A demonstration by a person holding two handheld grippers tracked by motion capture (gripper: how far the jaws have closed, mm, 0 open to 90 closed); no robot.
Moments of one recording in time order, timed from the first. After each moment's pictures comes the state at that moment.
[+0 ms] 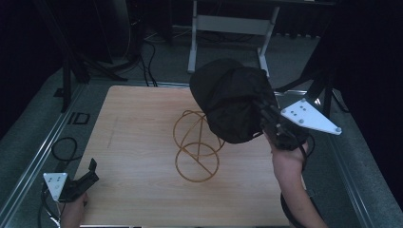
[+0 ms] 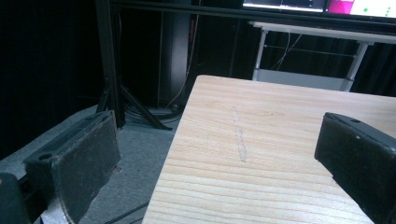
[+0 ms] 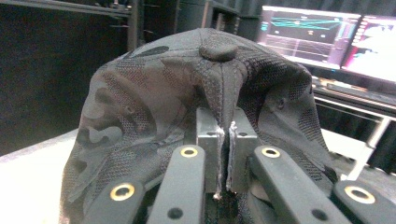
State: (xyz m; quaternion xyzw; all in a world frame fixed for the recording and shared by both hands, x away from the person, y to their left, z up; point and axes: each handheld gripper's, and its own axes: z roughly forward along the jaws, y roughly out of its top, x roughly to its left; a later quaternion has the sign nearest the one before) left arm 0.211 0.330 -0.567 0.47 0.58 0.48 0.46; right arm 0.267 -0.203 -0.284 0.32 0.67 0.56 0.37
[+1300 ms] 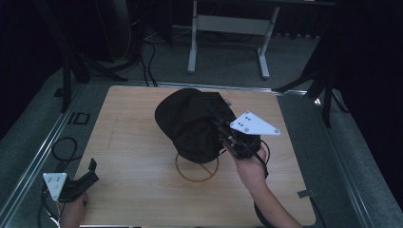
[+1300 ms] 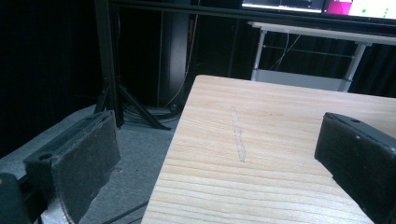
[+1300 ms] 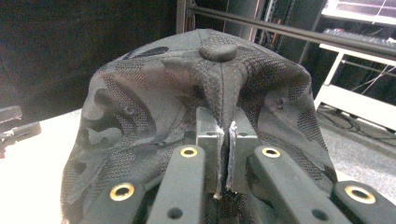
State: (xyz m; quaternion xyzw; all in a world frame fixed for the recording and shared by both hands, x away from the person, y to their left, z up) left arm 0.211 0.330 -0.567 0.47 0.58 0.48 0.46; right arm 0.278 -0.134 -0.338 0.29 0.74 0.54 0.28
